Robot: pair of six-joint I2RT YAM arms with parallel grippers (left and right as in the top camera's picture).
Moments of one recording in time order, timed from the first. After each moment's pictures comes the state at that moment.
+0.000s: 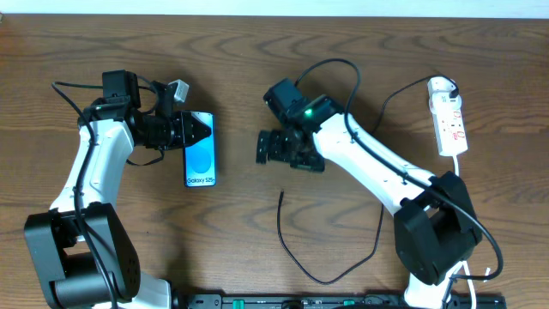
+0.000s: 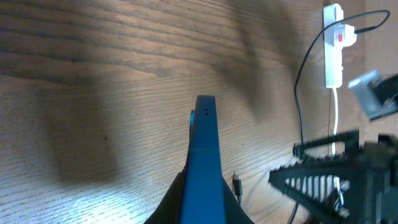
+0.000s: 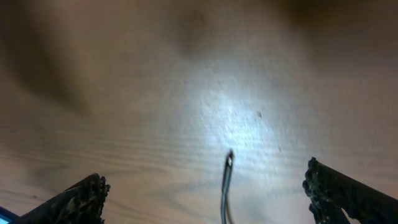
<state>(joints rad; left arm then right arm) 0.15 1.68 1.18 -0.79 0.78 0.06 0.66 1.94 1.54 -0.97 -0.17 0.79</state>
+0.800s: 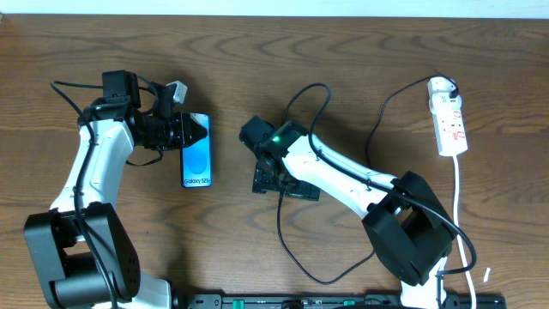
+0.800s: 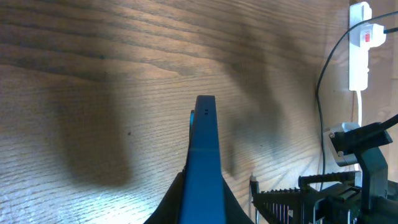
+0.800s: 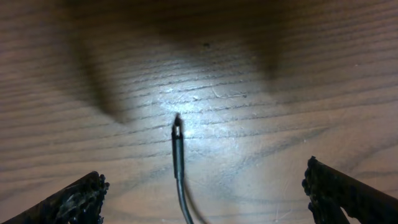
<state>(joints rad) 0.15 1.68 1.18 -0.78 0.71 0.06 0.81 2.01 1.49 -1.08 0.00 0.98</state>
